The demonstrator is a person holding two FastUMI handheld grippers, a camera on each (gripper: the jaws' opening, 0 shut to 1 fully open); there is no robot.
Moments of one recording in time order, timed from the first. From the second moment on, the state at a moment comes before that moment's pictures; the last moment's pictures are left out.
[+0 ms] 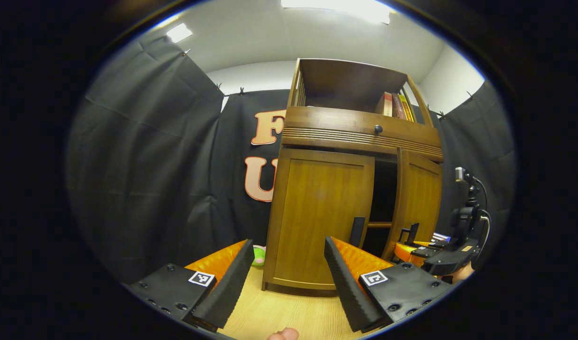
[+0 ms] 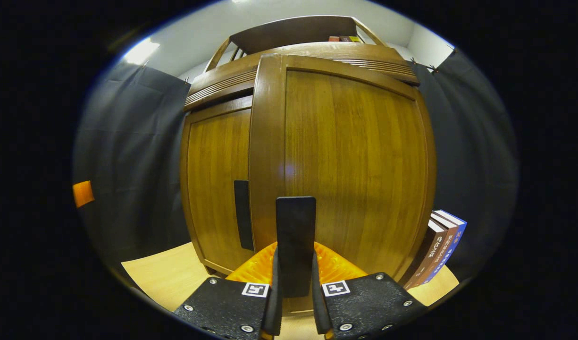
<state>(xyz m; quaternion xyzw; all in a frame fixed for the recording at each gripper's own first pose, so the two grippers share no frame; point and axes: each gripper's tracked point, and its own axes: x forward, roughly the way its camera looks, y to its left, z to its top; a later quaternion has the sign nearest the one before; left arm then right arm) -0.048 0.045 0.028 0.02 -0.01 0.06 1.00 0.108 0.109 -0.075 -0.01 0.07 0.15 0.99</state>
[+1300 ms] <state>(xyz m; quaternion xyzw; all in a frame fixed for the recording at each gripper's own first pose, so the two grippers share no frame) -0.016 -0.070 -0.012 0.02 0.02 -0.06 1.00 0.008 -0.081 -0.056 -0.03 0.09 -0.02 1.00</state>
